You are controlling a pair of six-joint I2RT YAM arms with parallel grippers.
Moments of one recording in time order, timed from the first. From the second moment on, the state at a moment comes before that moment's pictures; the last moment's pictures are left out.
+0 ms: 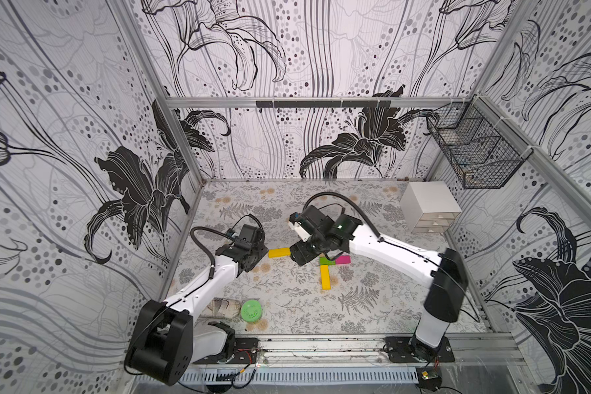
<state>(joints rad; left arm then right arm) -0.30 1.22 0.73 -0.53 -0.19 -1.15 0.95 1.88 1.68 -0.86 -0.06 0.23</state>
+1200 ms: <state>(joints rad) -0.18 1.11 0.66 -0.56 -0.16 -1.14 0.95 2.48 2.17 -0.91 -0.06 -0.10</state>
